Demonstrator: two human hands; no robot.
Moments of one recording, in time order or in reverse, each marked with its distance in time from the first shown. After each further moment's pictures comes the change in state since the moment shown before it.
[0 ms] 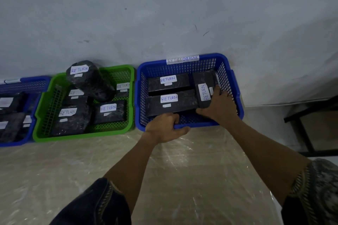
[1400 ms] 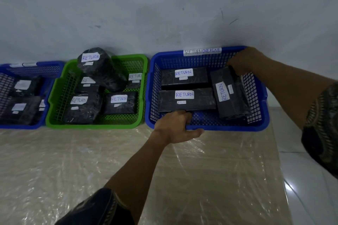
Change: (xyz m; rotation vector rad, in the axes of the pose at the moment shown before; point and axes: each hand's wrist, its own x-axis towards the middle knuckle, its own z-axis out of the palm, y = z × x) left_hand 0.002 -0.004 0.004 0.017 -0.019 -0.038; right_hand 0.161 -0.016 -0.067 -1.004 -0.377 -0.409
